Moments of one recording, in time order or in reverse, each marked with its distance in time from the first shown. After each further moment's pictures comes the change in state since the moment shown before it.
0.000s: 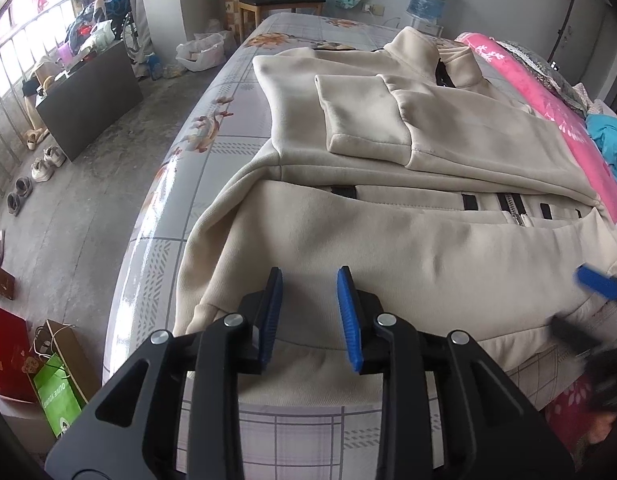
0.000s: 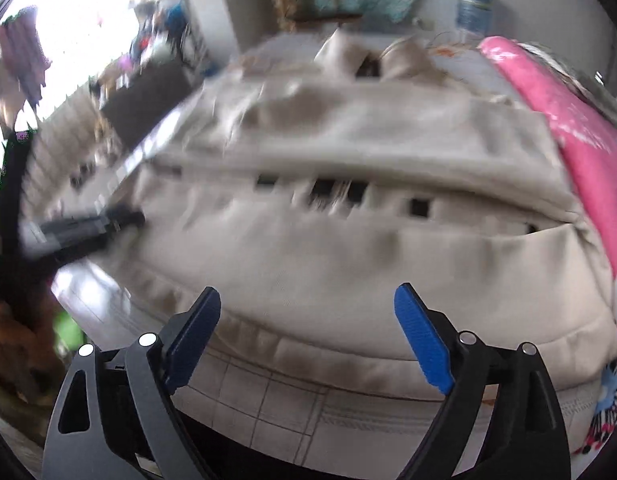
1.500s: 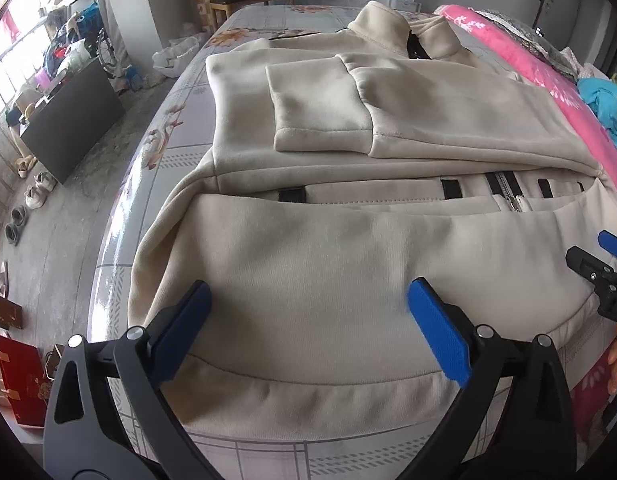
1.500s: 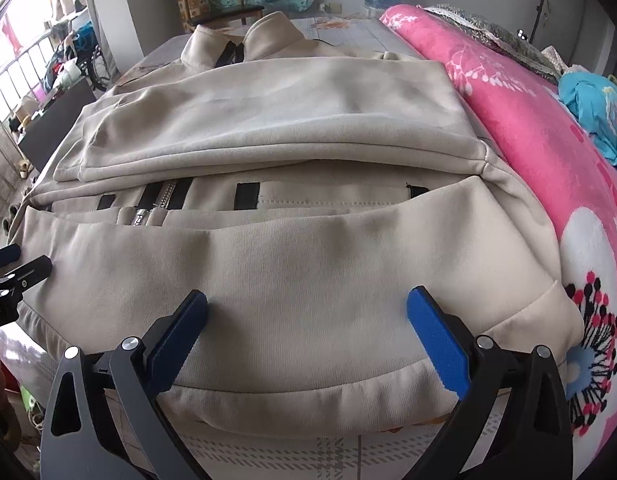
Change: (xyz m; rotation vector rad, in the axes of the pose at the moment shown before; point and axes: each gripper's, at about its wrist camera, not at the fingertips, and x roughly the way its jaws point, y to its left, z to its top) left arm 0.019 -0.032 0.007 0.116 0.045 0.004; right arm -0.001 -0.090 -0.009 0.248 -0.034 -0.174
